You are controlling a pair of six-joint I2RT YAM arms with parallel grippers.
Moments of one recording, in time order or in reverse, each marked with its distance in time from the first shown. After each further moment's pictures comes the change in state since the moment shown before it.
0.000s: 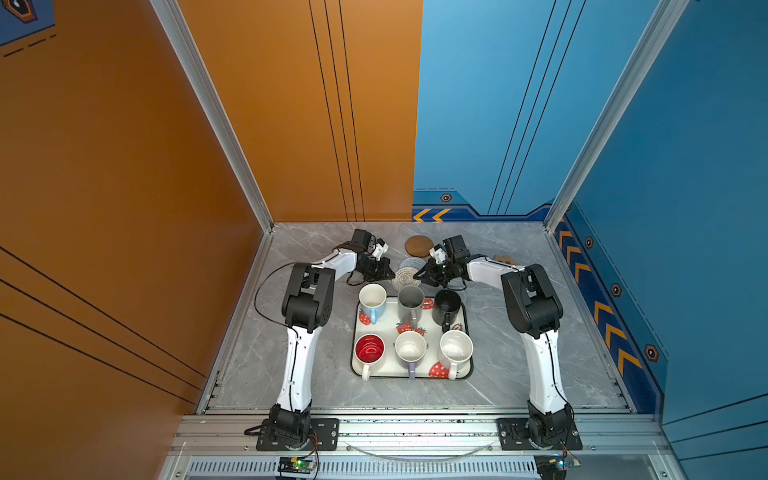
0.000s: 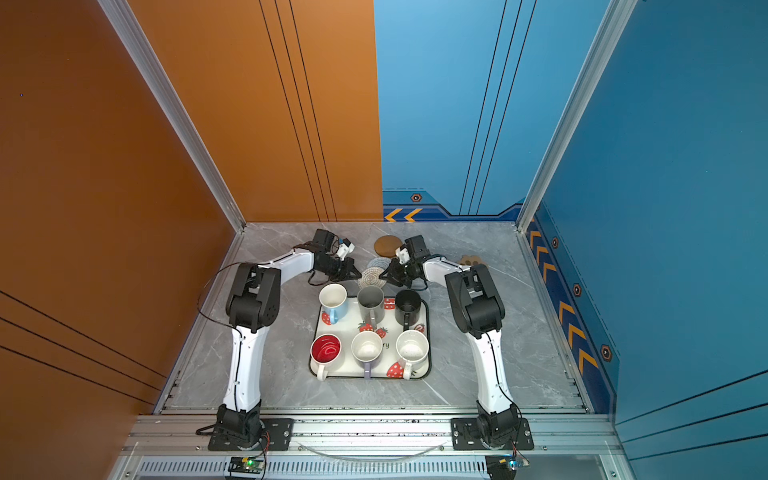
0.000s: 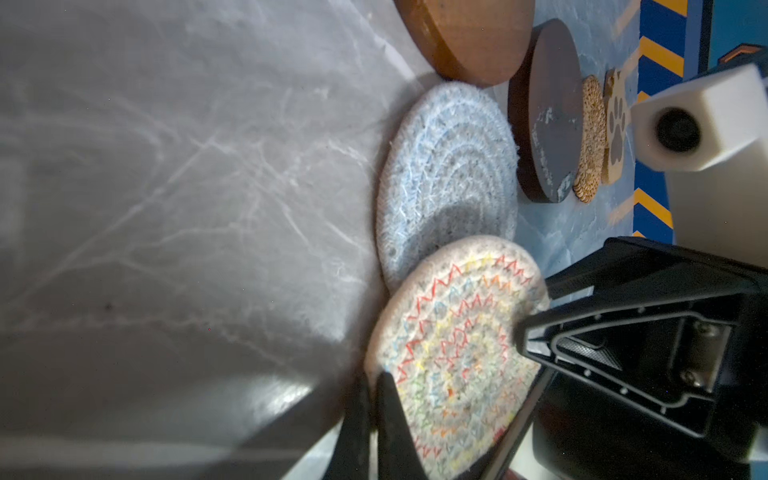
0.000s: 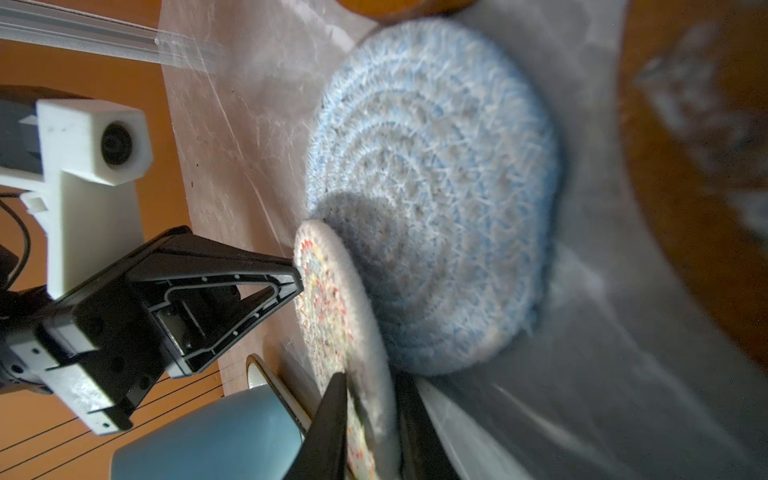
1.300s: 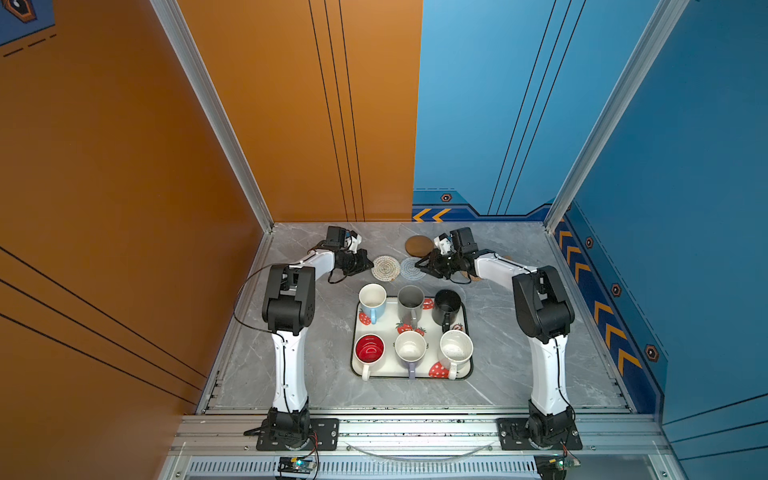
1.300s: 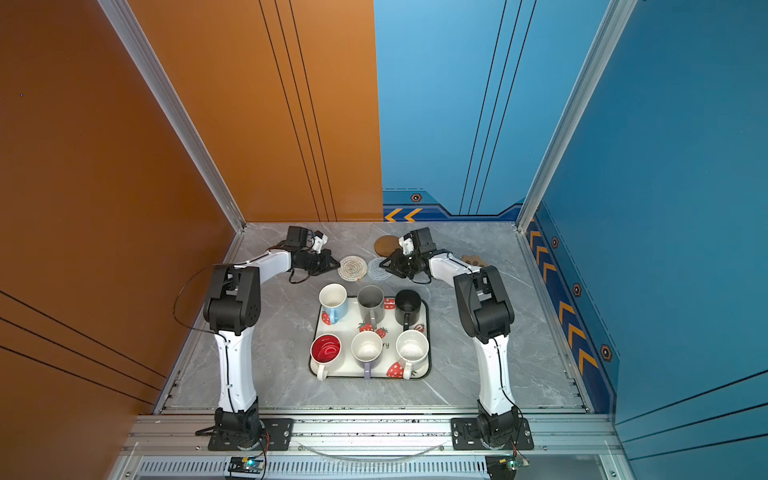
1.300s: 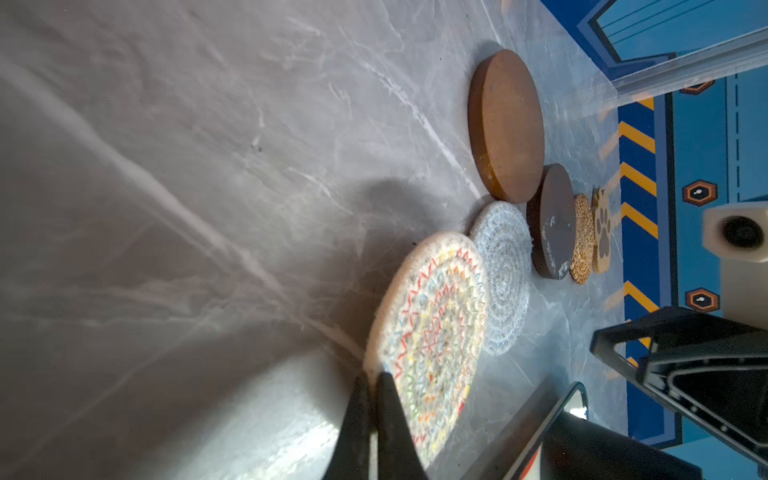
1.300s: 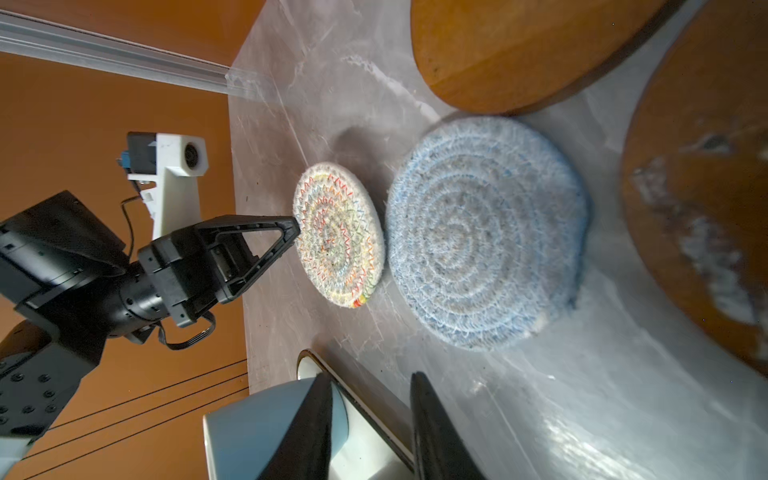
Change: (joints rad) left arm 0.166 -0.101 -0.126 0.150 -0.047 -0.097; right arm -0.032 -0.104 -0.019 0.040 -0.019 0.017
